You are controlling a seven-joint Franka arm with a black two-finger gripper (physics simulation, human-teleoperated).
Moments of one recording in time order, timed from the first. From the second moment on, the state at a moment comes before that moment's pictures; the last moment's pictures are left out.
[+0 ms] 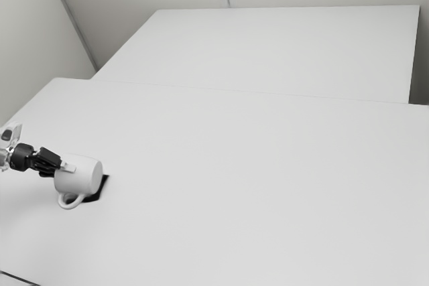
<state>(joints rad) 0.38 0.30 0.54 -2.05 -0.91 1.48 1.18</state>
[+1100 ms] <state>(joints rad) 0.20 0.05 -0.14 -2.02 -0.09 1.98 0.77</state>
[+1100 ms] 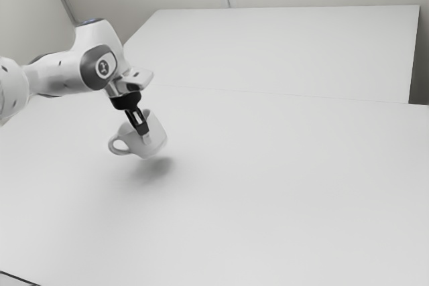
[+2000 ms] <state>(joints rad) 0.09 0.03 -0.33 -2.26 0.18 2.31 0.24</state>
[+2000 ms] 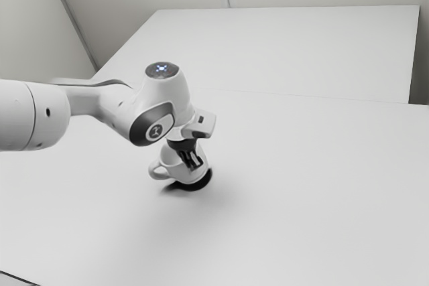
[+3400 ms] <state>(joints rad) 0.16 0.04 -0.33 -2.30 0.16 2.35 0.06</state>
